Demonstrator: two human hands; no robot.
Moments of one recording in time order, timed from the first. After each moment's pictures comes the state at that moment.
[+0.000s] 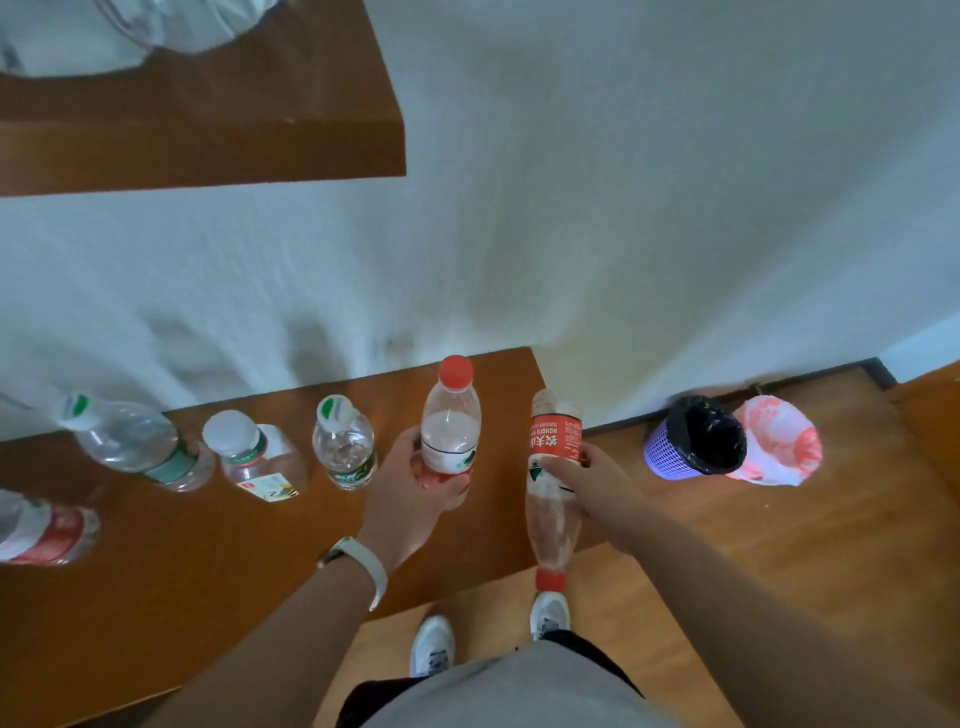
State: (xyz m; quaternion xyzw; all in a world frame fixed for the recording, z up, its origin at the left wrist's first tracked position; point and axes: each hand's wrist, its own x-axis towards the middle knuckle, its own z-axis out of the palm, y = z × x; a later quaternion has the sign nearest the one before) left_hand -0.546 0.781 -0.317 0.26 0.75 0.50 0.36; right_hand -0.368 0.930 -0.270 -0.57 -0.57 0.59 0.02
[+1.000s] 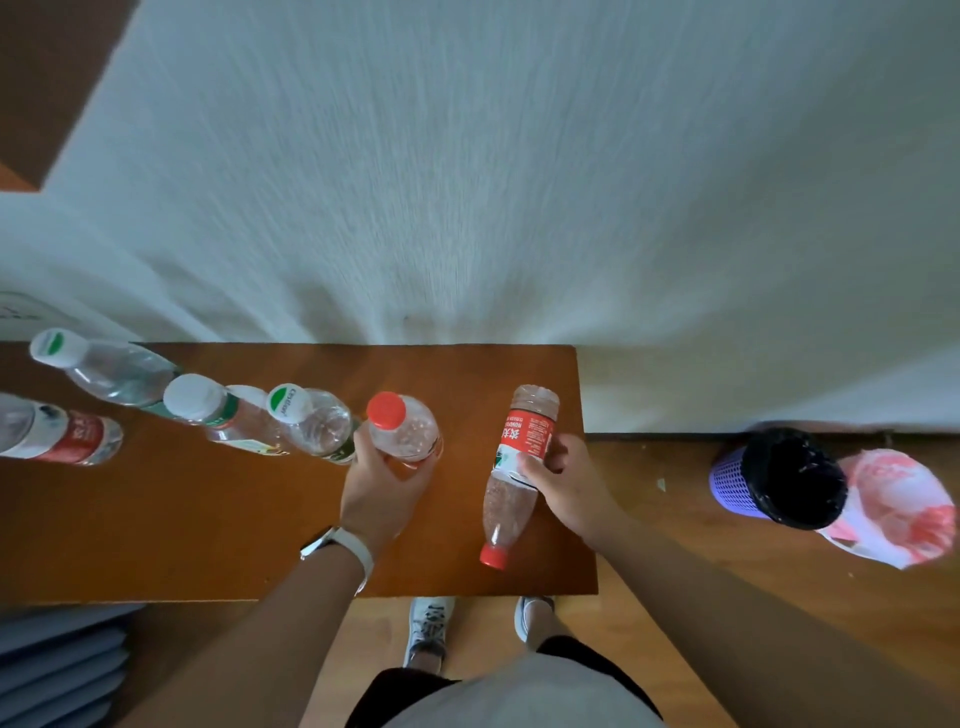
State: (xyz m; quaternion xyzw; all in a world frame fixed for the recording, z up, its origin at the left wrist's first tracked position) left_hand -0.534 0.812 -0.359 0.12 0.87 0.44 0.19; right_hand -0.397 1.005 -0.340 -0.44 -0.68 0.58 -0.08
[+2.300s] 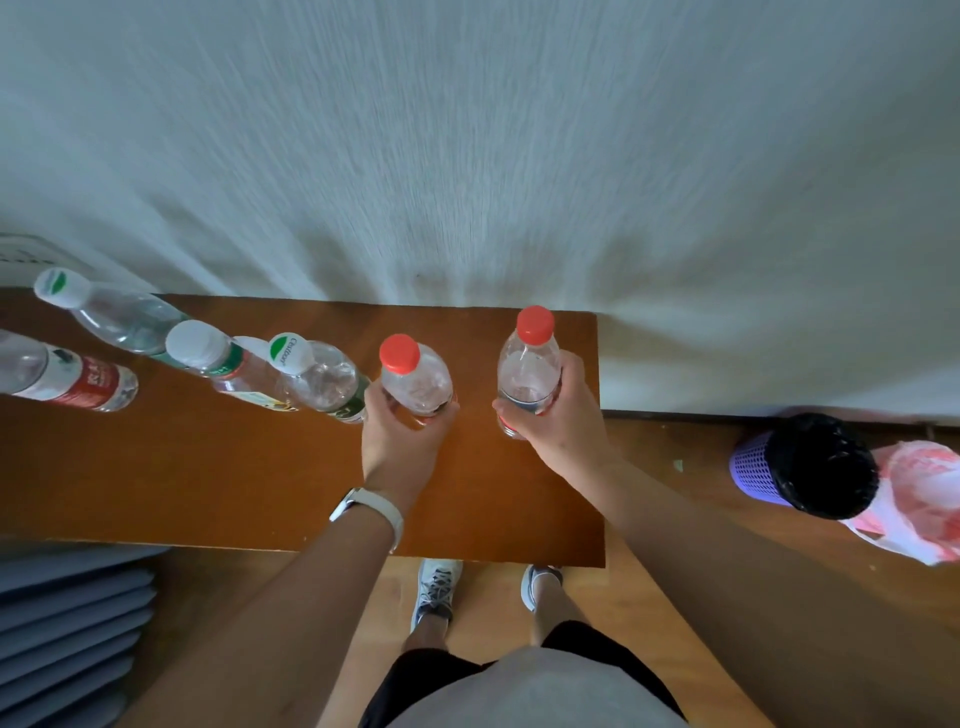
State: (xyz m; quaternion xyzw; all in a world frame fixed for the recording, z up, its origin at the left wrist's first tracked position) left_hand -0.527 0.830 -0.355 0.01 0.84 0.52 0.18; right_hand -0.434 1.002 -0.343 -0.30 -0.82 0.47 0.12
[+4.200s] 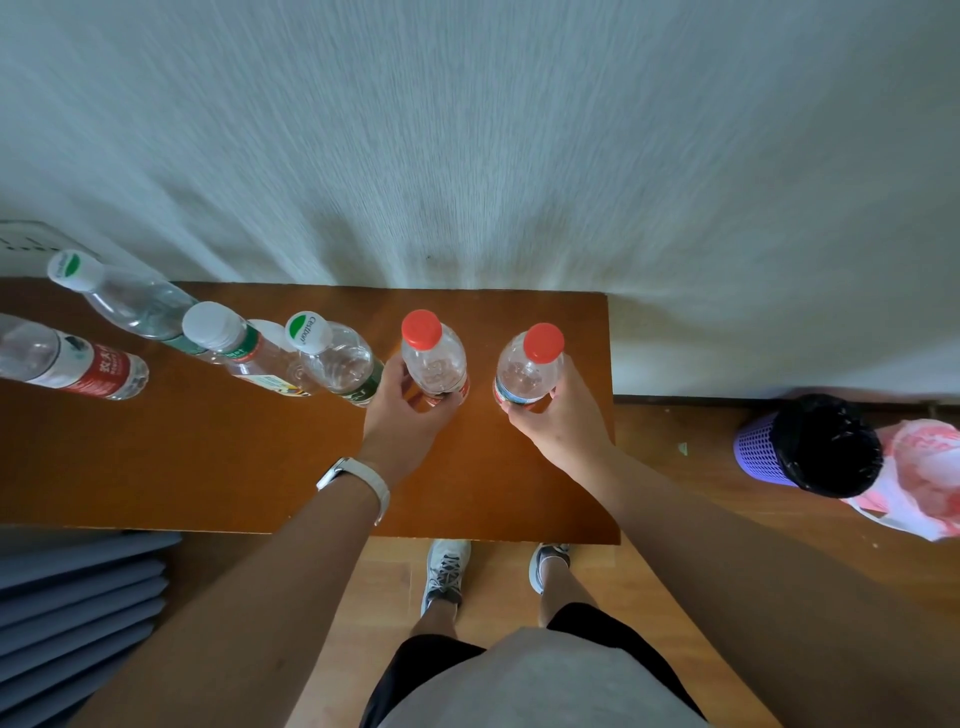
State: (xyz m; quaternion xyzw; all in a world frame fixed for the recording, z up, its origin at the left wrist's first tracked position) left_hand -0.542 0.812 -0.348 0.11 0.81 0.51 0.26; right_hand -0.427 0.984 -0.367 -0.27 -0.84 0.45 0.11
